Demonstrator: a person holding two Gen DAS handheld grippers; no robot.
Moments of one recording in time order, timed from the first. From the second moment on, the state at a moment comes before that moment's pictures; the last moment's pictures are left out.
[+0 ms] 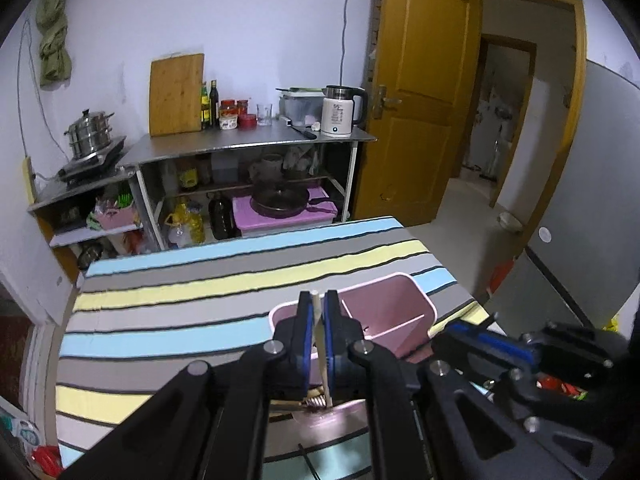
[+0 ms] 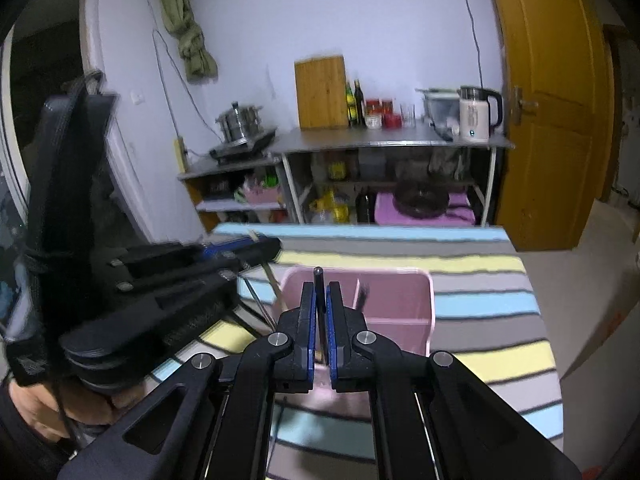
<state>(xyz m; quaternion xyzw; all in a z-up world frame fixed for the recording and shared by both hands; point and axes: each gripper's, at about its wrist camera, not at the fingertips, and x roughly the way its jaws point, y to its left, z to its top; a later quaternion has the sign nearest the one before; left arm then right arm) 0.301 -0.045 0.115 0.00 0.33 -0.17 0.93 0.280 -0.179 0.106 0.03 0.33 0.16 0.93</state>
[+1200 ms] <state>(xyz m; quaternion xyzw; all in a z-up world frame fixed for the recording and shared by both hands) 0.092 0.002 0.055 -0.05 0.32 -0.12 0.94 0.085 -0.208 0.047 0.06 0.33 0.14 0.93</state>
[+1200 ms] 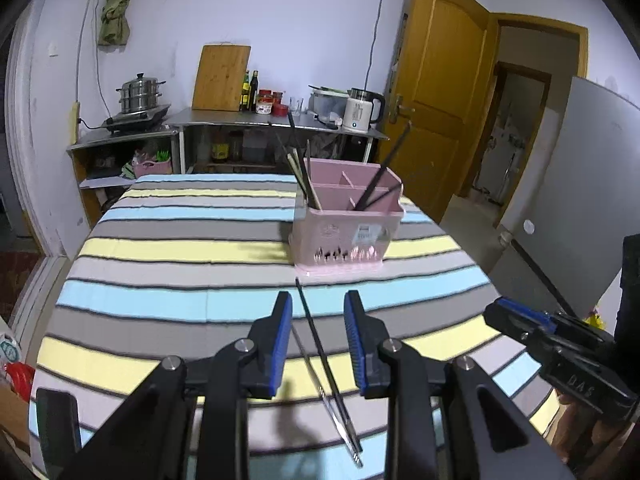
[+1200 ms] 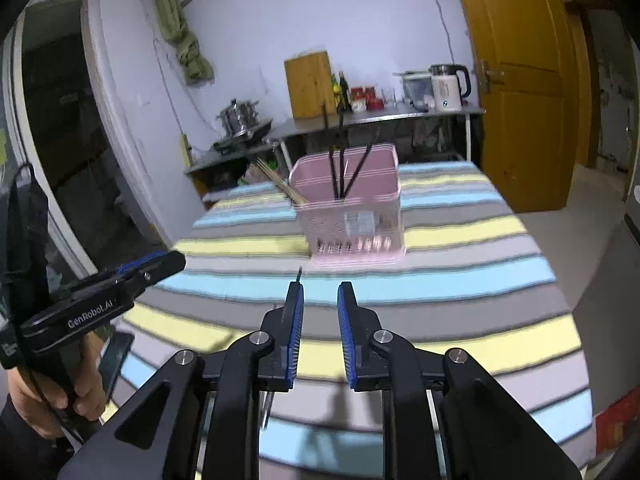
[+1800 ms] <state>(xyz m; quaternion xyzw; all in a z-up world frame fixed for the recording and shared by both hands) 0.098 0.008 0.006 -0.05 0.37 -0.11 0.92 0.099 -0.180 0.004 0.05 0.40 0.17 0.90</state>
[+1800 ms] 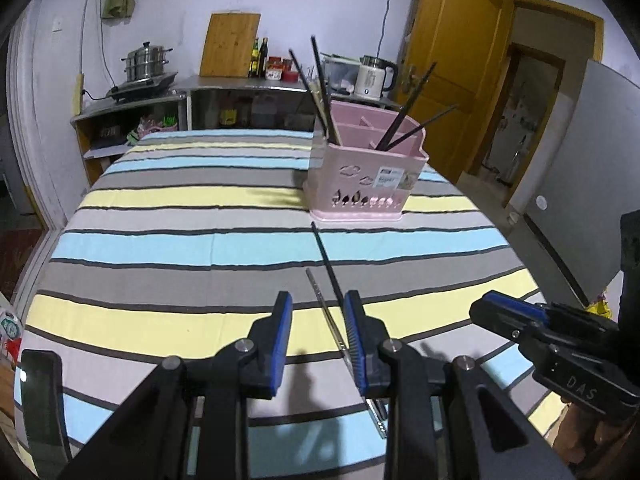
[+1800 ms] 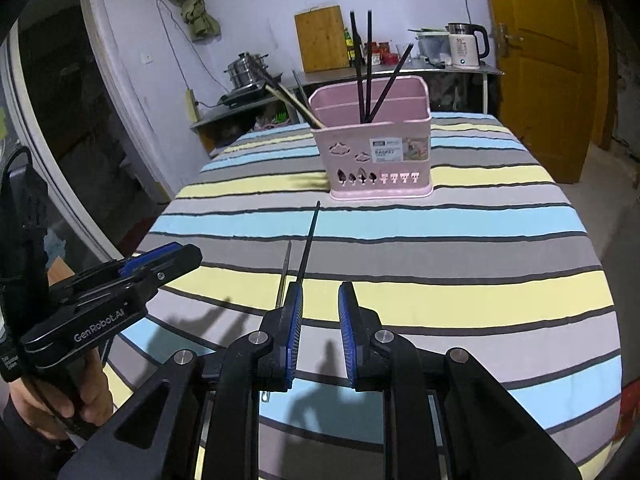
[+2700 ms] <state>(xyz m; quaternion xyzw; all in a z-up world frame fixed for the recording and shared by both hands) 0.148 0.028 -0.053 -0.11 0.44 -0.11 0.89 0.181 -0.122 -0.082 0.04 0.48 0.19 0.86</state>
